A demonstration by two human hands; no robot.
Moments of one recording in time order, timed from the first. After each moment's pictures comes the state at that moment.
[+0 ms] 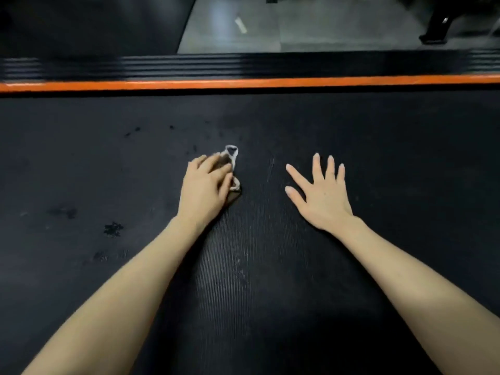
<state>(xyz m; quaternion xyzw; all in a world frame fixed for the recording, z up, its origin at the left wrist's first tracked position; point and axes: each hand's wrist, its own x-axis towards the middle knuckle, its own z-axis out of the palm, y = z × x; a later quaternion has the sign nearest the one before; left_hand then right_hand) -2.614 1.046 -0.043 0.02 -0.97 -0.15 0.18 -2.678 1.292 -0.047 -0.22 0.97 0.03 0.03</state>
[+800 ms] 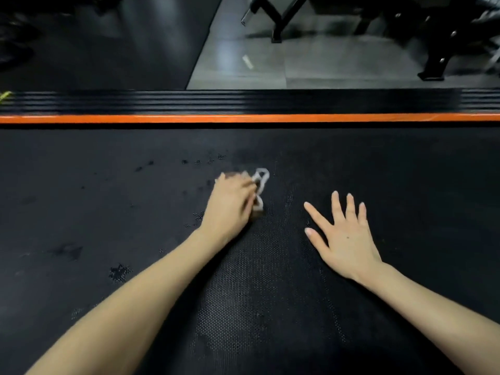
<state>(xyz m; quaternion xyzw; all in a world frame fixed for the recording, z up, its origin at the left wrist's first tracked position) -2.659 1.040 -0.038 -0.06 -0.96 -0.16 0.21 -2.678 1.288 -0.046 -0.22 0.97 0.04 0.02</state>
